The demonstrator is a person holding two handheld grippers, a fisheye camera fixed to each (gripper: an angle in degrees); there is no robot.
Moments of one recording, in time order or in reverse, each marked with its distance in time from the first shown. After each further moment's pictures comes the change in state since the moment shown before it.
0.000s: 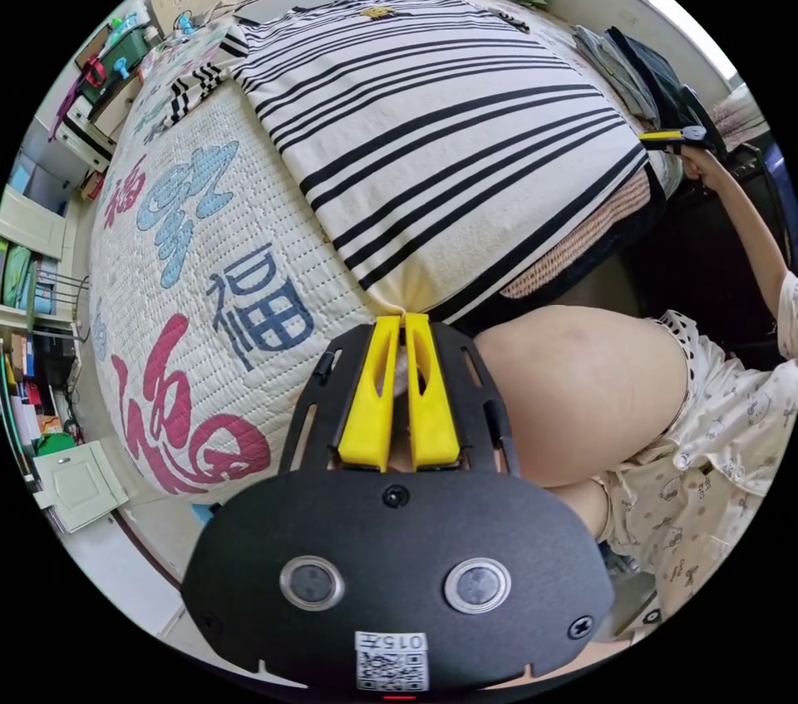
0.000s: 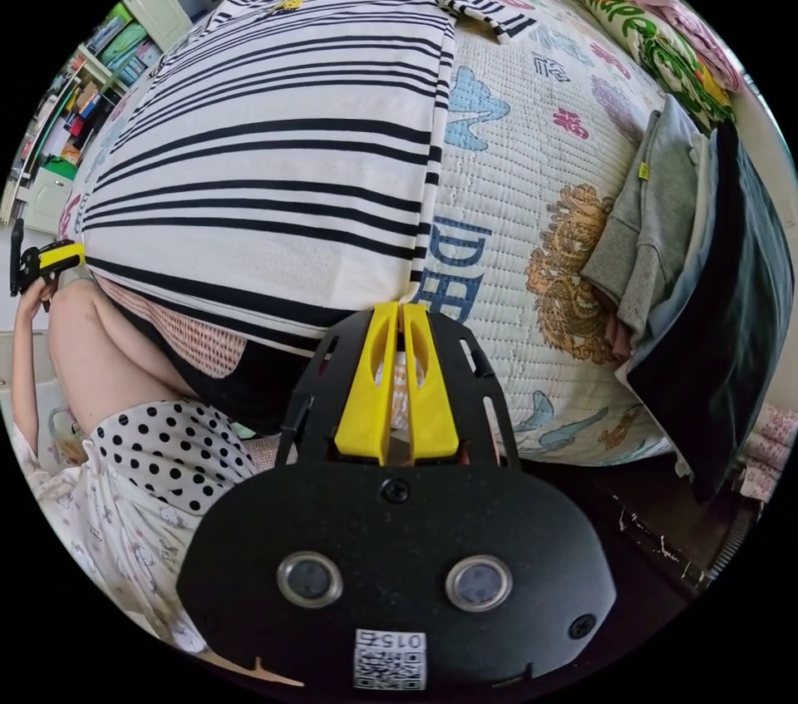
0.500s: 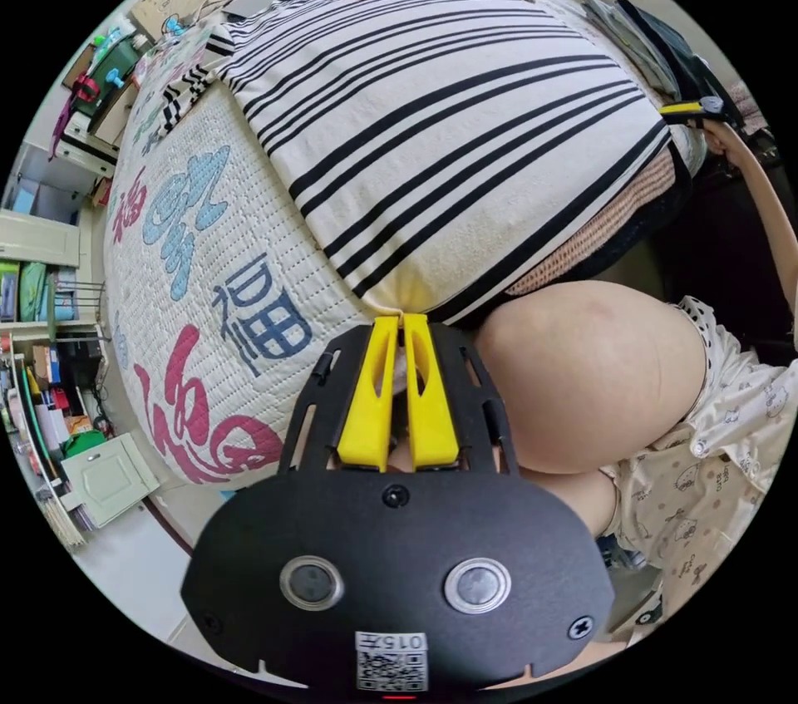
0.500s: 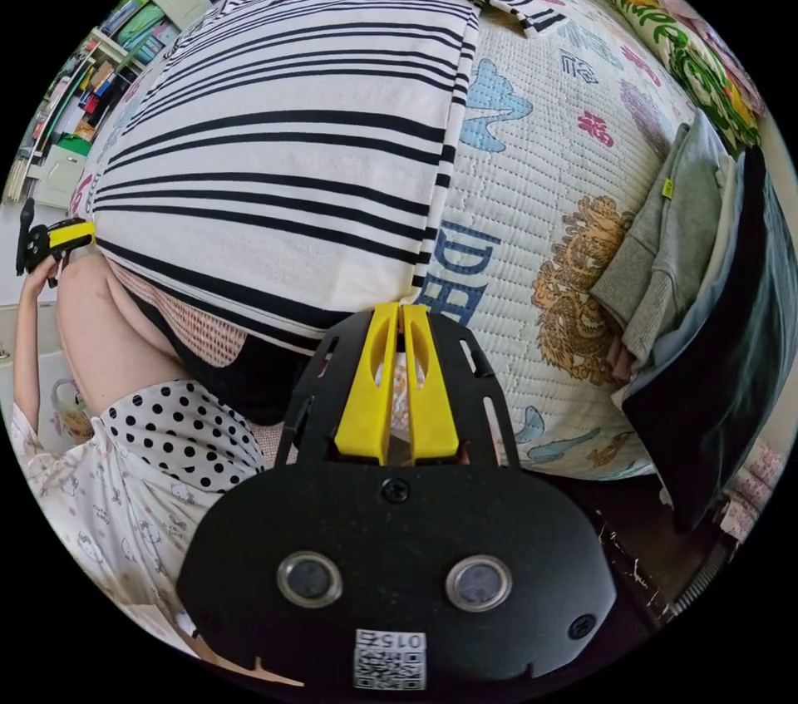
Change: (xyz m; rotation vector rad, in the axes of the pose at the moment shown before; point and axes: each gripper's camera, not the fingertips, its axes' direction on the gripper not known) left arm -0.028 -0.016 0.071 -0.106 -0.097 0.025; right arm -0.011 -0.024 -0.023 -0.059 -0.059 -0.063
